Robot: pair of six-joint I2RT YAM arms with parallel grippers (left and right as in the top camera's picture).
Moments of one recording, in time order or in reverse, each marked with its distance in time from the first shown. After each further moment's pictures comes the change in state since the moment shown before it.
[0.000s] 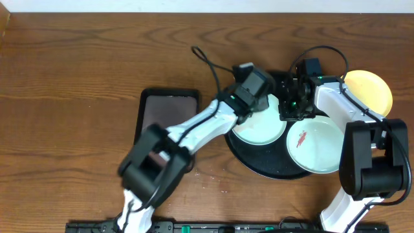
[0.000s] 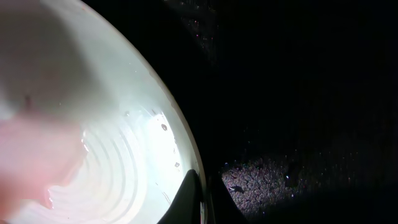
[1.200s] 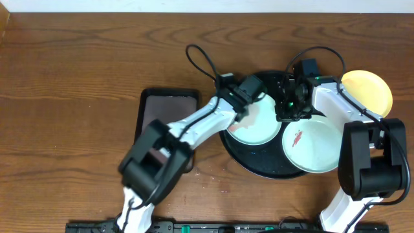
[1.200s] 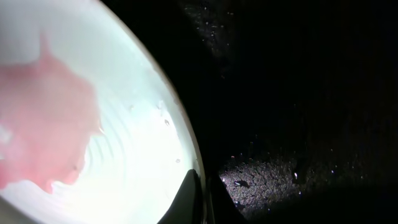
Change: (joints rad) left arm 0.039 -0.042 0.010 -0.362 -0.279 0.019; right arm 0.014 0.000 -0.003 0.000 -0.049 0.003
